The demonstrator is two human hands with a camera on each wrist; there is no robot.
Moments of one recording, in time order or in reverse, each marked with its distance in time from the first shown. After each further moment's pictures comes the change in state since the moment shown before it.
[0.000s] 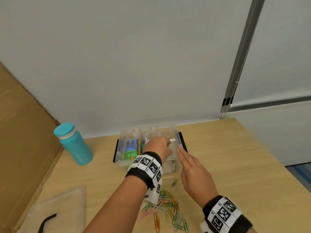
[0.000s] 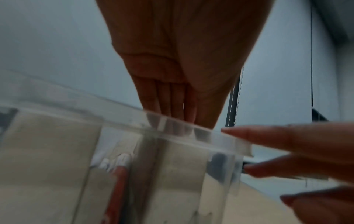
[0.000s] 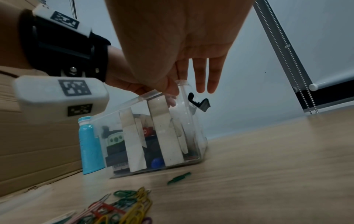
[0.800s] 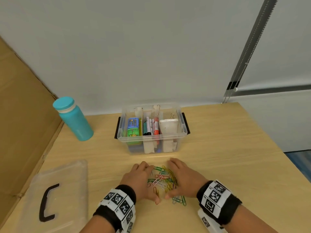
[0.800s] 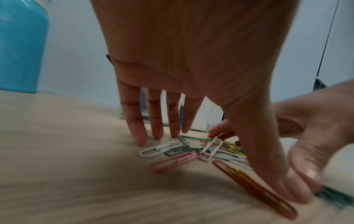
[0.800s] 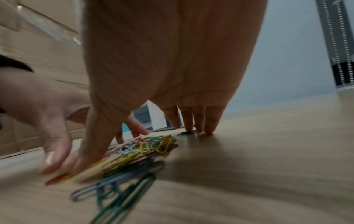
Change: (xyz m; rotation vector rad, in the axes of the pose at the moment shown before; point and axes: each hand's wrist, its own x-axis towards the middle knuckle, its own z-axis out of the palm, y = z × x) left_hand -0.130 -0.066 0.077 0.118 -0.358 -0.068; right_hand -0.028 -0.008 0.032 0.084 -0.736 -0.045
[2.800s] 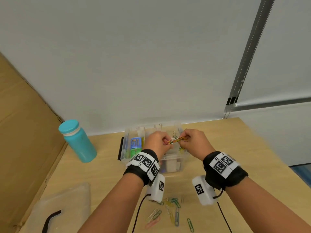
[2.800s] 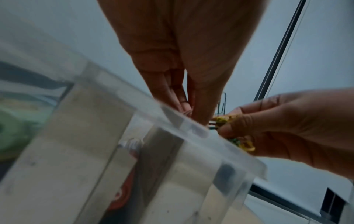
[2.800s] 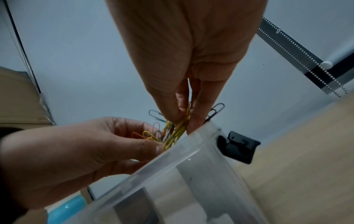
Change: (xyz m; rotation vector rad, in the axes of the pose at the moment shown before) left_hand 0.080 0.043 -0.131 -0.491 0.514 0.090; right_hand 0.045 -0.001 -0.139 0.378 0.668 0.143
